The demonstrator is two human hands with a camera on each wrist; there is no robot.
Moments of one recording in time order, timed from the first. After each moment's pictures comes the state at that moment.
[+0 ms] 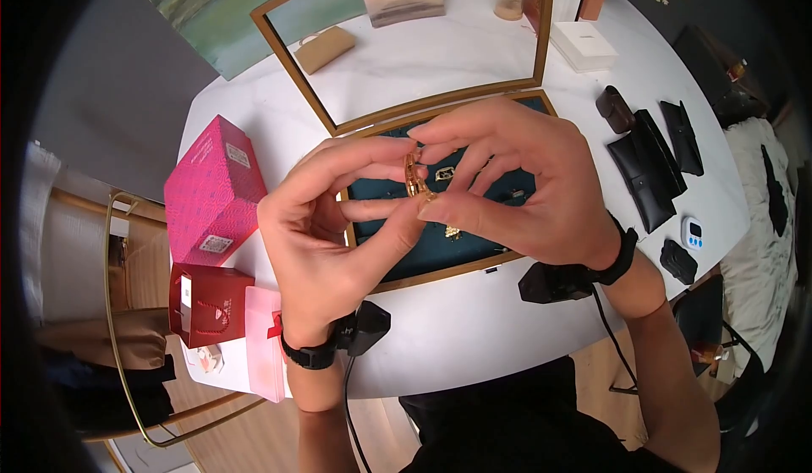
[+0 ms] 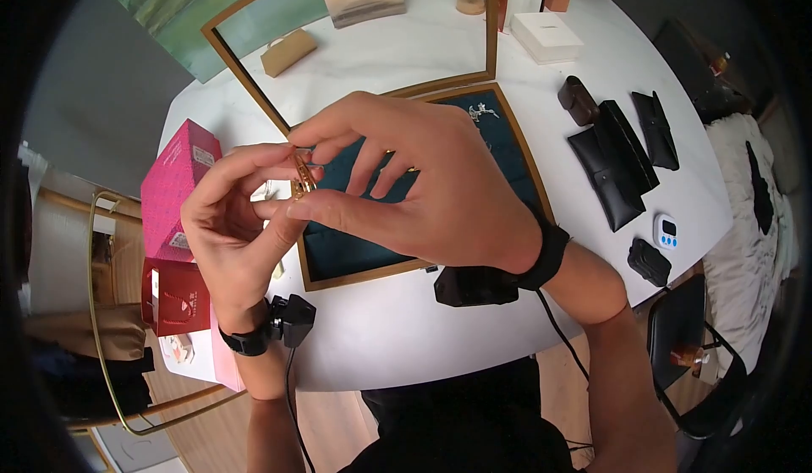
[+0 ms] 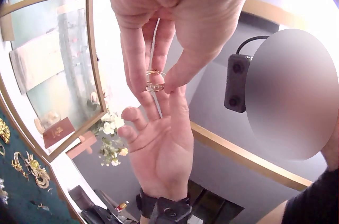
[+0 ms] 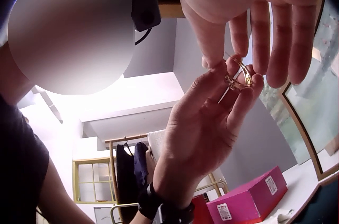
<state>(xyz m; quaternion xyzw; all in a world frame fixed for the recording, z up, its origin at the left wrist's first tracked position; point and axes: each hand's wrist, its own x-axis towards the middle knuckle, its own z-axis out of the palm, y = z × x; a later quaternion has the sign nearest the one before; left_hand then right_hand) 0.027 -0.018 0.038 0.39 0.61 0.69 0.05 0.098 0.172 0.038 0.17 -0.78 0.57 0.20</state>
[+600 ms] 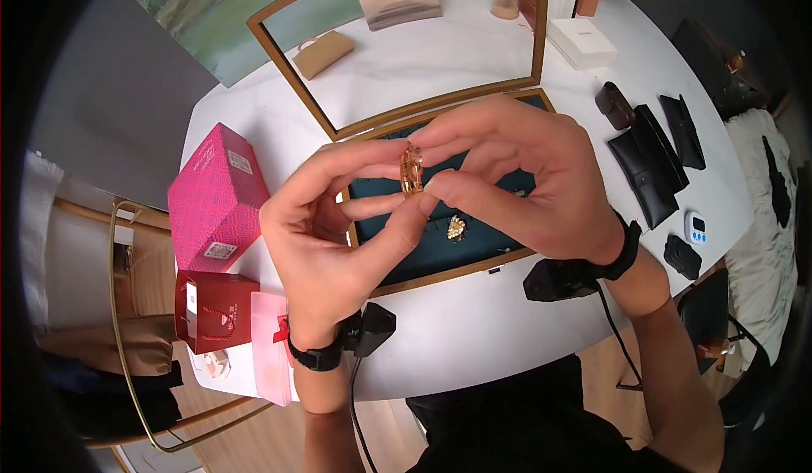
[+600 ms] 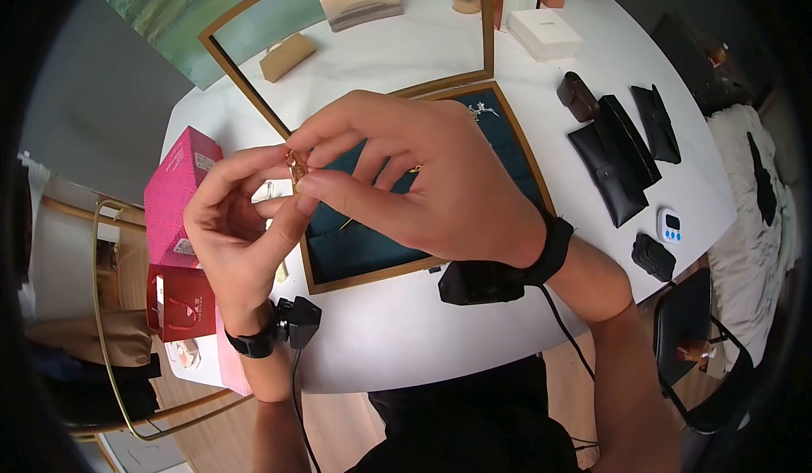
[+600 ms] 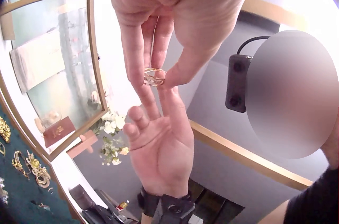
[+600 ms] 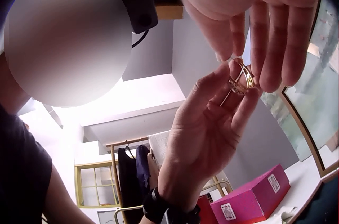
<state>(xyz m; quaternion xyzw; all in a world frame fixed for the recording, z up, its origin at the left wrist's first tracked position) 0.029 -0.013 0.038 0.38 0.63 0.68 0.02 0.099 0.176 0.040 0.17 -0.76 0.60 0.18</state>
